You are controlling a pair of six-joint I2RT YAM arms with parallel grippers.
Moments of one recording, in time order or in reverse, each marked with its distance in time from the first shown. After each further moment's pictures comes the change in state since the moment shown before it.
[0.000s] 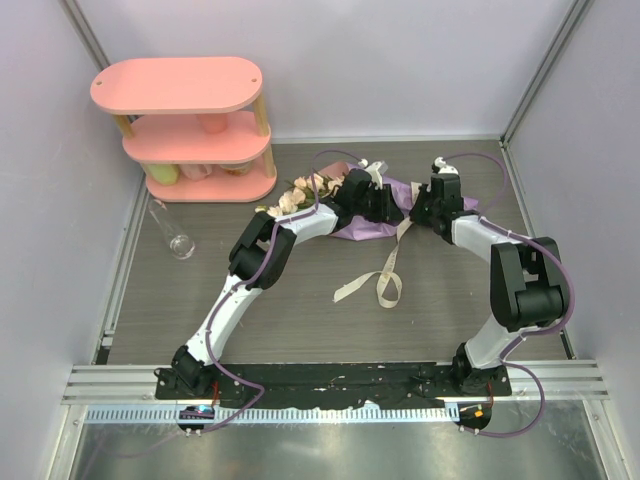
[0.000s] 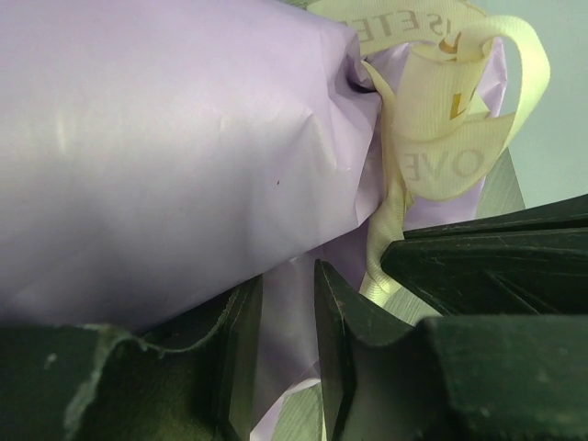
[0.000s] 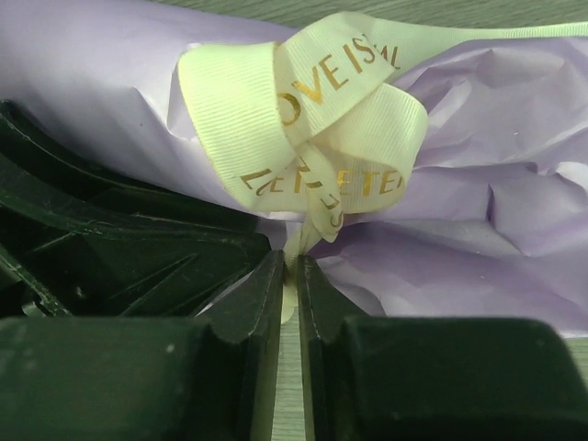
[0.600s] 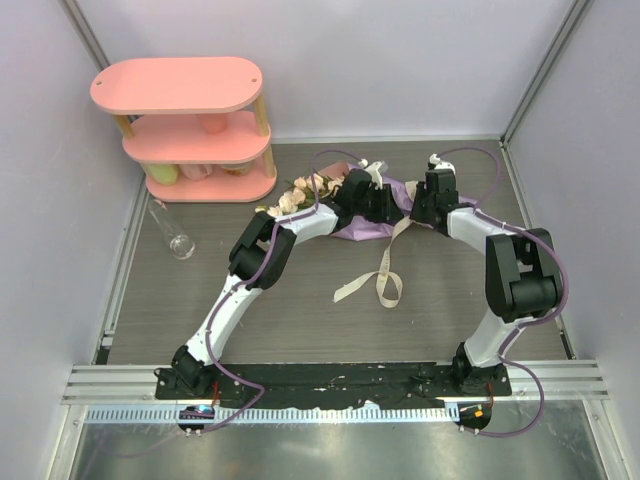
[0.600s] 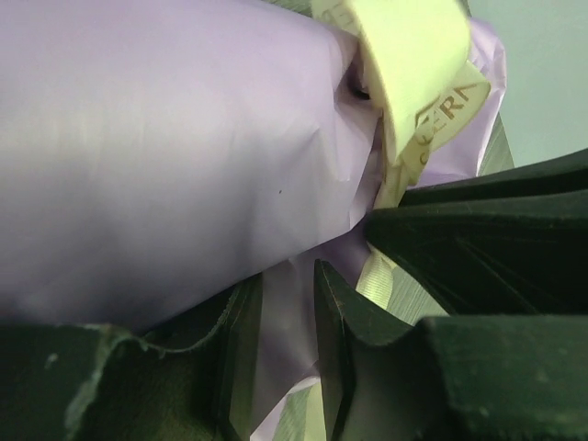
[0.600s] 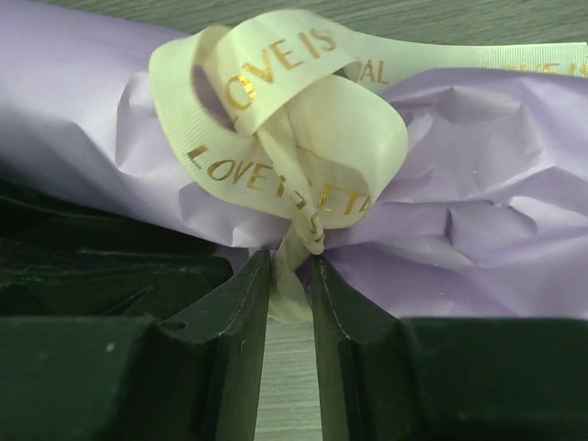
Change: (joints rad) left arm -0.001 0.000 0.001 0.000 -0.006 0.000; right arm 0.011 0.074 0.089 -0.073 0.102 -0.066
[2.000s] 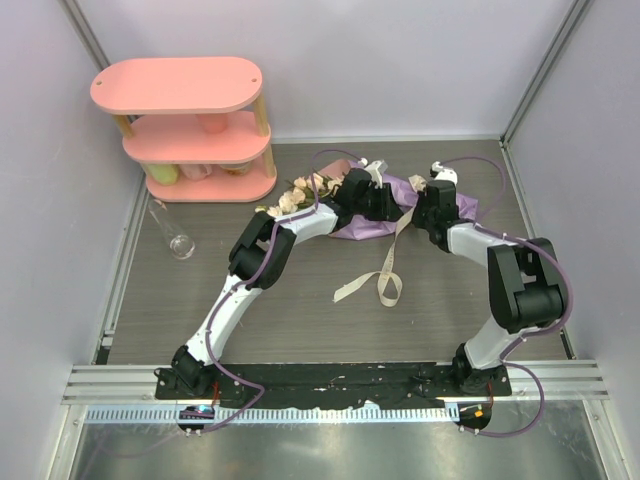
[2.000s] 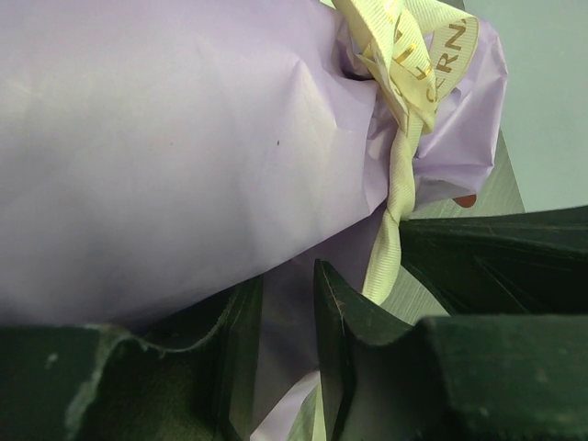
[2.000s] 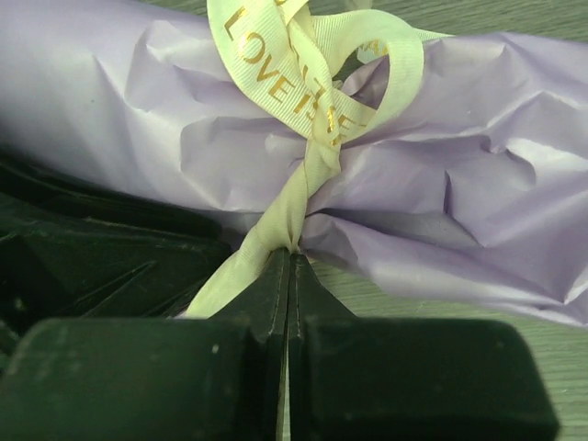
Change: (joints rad) left arm -0.001 0.000 0.004 0.002 -0.001 0.000; right arm 0.023 -0.068 -0.154 0.194 0.041 0.012
